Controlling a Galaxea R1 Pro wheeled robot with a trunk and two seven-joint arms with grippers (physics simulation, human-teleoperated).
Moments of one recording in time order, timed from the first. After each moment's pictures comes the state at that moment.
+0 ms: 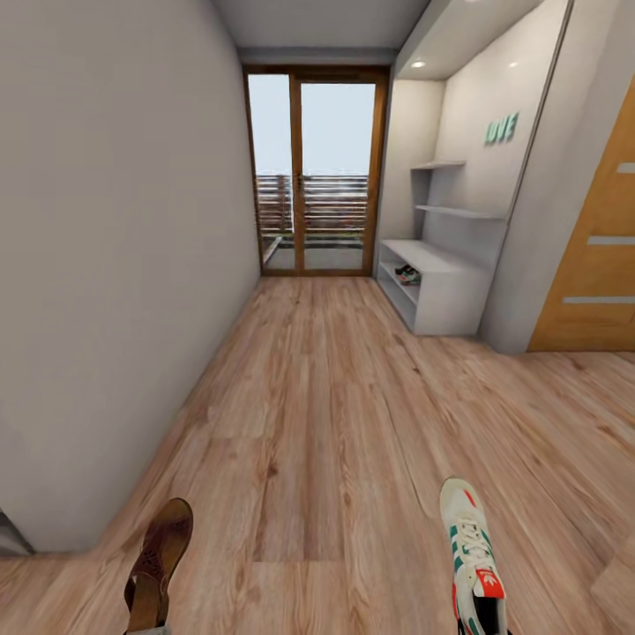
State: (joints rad) left arm -0.24 0.06 0.75 -0.24 -0.38 -0.66 -0.34; right arm -0.15 -0.01 -0.39 -0.40 0.27 -0.59 -0.08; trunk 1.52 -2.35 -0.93
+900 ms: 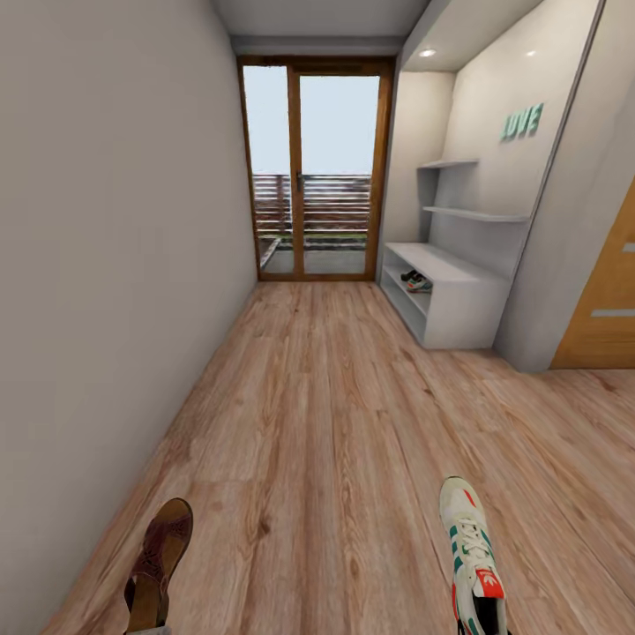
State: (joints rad) left arm -0.24 0.06 0.75 -0.24 -0.38 -0.66 -0.34; right arm -0.15 -0.01 -0.39 -0.40 0.27 -0.59 -0.08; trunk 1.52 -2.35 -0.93
